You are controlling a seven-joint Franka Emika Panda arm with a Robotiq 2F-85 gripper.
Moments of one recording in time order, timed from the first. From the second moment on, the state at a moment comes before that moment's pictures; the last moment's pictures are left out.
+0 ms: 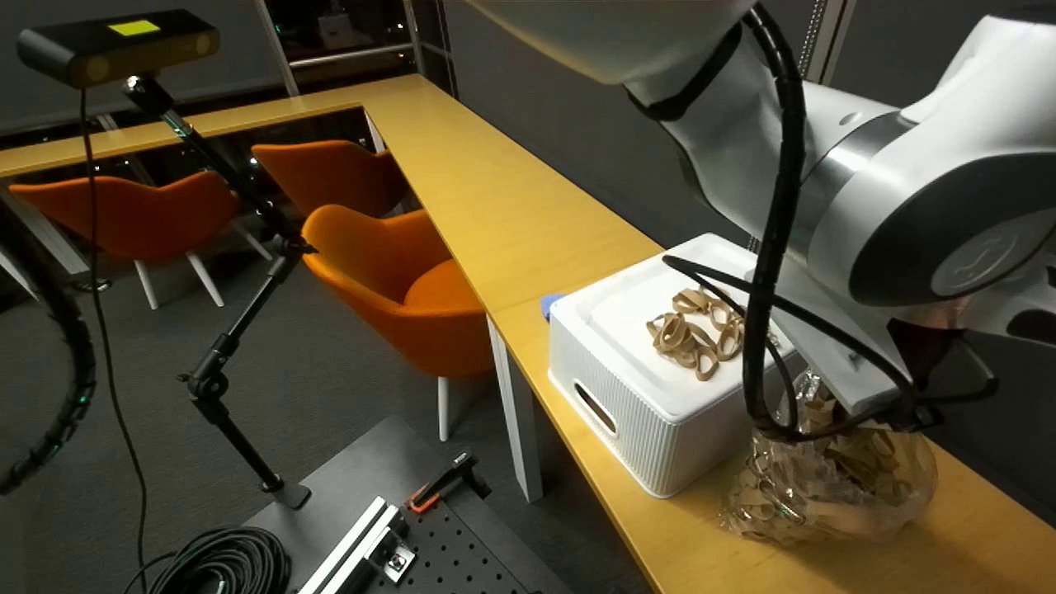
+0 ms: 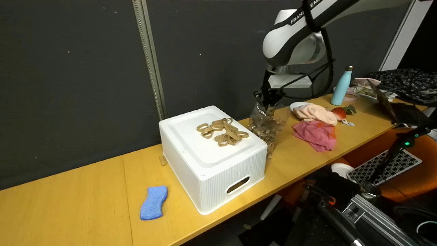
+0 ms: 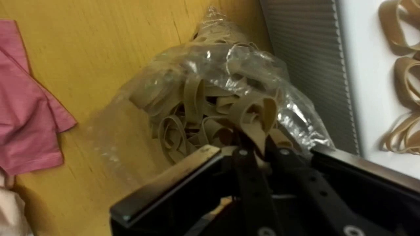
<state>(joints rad) -0.18 0.33 -0.16 -1.96 0.12 2.37 0.19</state>
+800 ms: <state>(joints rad) -0.15 0.32 -0.24 -1.97 -0.09 2.35 0.36</state>
